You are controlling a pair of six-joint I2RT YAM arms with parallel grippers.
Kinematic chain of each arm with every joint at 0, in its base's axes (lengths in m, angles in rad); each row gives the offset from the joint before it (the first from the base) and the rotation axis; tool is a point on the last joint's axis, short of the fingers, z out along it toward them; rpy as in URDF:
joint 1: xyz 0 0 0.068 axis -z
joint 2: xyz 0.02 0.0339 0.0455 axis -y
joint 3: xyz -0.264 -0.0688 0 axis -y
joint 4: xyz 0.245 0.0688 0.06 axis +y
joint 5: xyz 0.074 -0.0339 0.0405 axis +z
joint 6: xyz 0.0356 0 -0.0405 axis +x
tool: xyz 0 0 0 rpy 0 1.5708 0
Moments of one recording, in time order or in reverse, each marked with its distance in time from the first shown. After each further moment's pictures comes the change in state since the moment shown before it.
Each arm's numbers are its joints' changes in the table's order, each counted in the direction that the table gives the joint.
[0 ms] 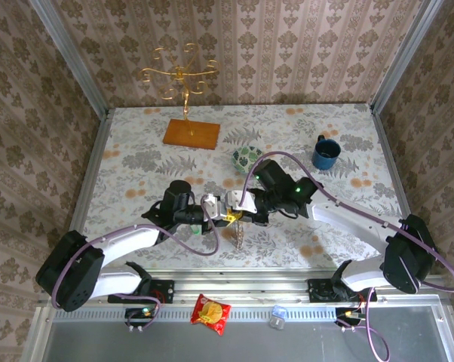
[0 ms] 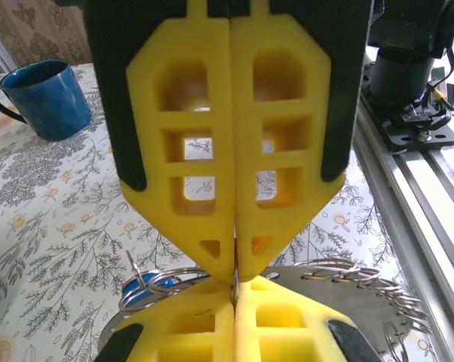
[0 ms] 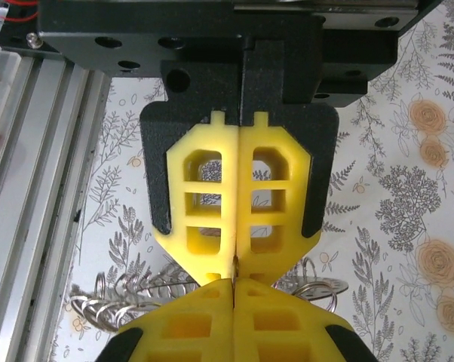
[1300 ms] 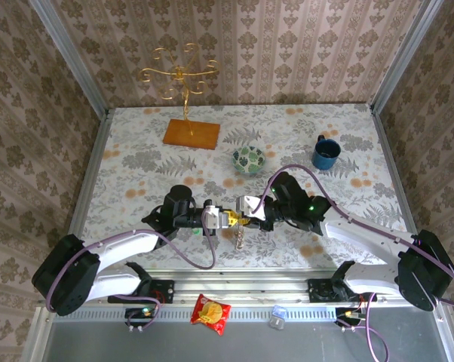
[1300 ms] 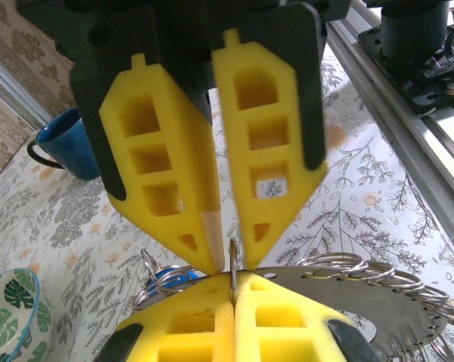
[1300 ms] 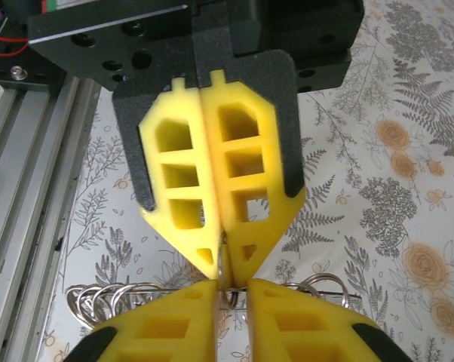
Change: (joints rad) left arm 0.058 0.041 -0.035 -0.048 0.091 0.207; right arm 0.021 0.156 -0.274 -0.325 0.027 0.085
